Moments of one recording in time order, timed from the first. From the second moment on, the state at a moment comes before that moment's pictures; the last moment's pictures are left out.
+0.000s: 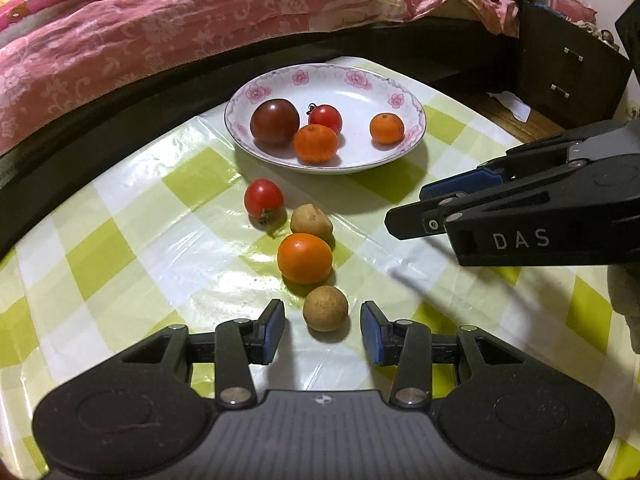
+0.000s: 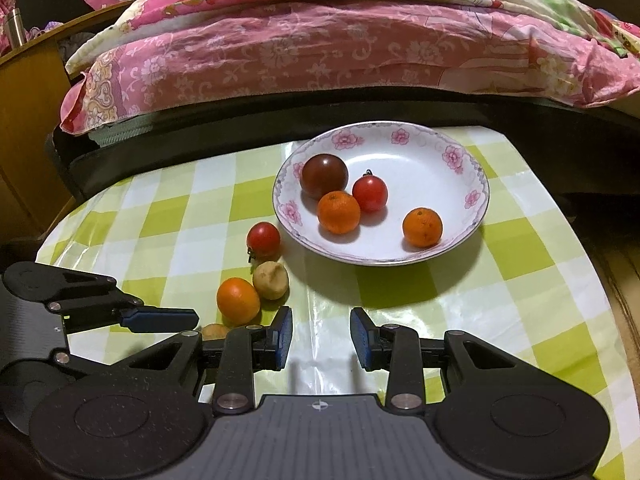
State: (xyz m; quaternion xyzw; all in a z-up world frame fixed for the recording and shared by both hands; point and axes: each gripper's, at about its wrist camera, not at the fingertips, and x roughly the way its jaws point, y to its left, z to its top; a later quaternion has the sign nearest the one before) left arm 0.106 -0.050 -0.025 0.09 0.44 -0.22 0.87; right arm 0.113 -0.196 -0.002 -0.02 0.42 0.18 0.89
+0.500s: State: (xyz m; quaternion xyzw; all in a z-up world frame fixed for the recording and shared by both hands) left arm 0.103 -0.039 -0.020 0.08 0.43 -0.21 0.87; right arm 0.115 -0.182 -0.003 0.00 0.43 0.20 0.88
